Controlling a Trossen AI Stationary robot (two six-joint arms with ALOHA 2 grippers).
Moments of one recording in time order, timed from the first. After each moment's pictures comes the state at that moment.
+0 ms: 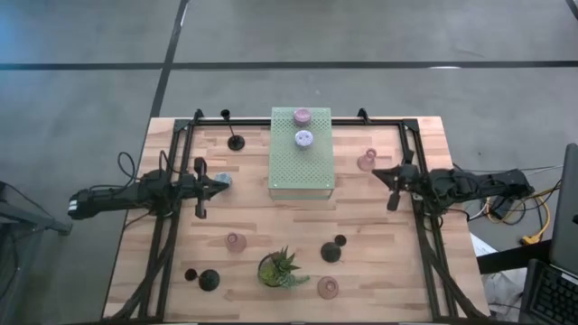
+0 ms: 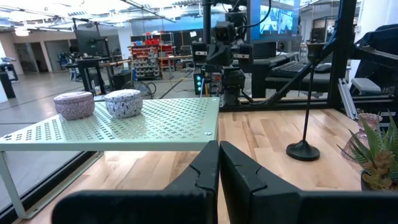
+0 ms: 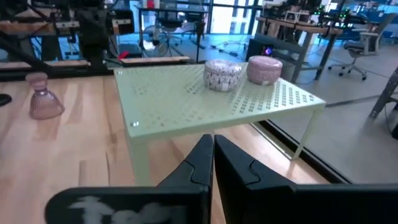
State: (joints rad) left arm 0.09 0.04 0.01 0.02 -0.02 0.07; right arm 0.15 0.16 0.24 -0.28 0.55 0.05
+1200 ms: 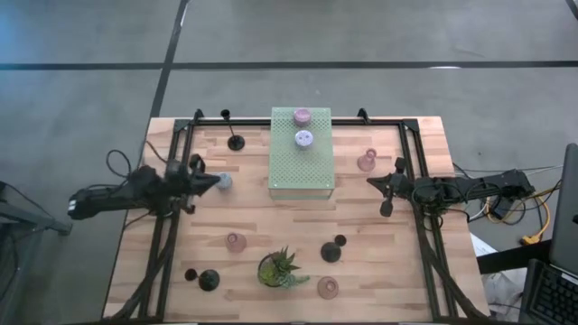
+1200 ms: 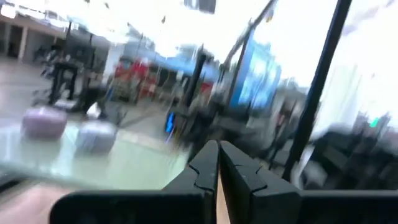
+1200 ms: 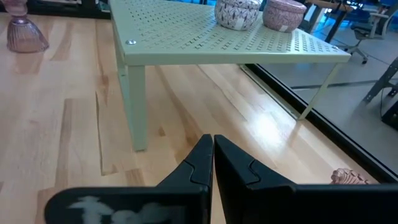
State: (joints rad) left arm 0.09 0.04 0.08 0.18 0.00 -0.28; right arm 0.15 0.18 0.11 -0.28 0.55 0.05
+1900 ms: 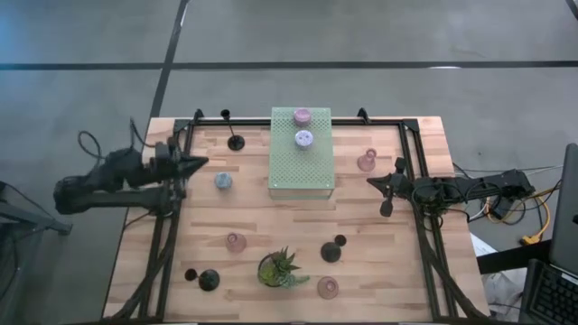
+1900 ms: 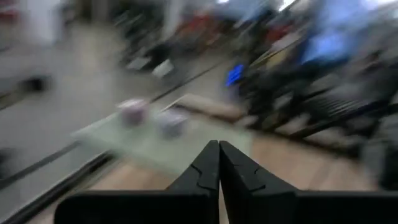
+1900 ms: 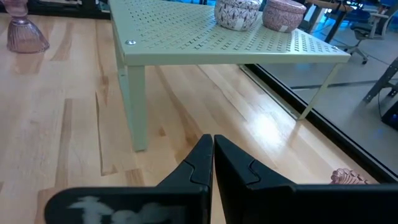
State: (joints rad) left arm 0.09 0.30 0.60 -0.43 -0.25 -0.17; right arm 0.15 0.18 0.11 -0.28 0.55 0.04
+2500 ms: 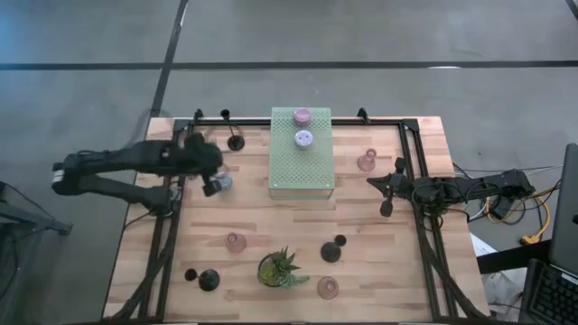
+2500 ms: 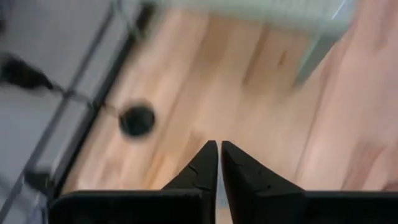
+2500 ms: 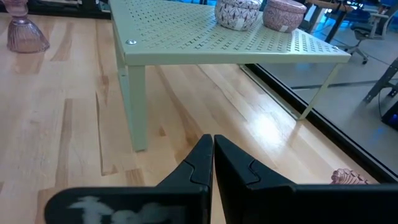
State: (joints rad) left arm 0.11 0.92 1.01 -1.06 -0.37 -0.13; right arm 0.15 0.18 0.11 -0.28 0.55 0.04
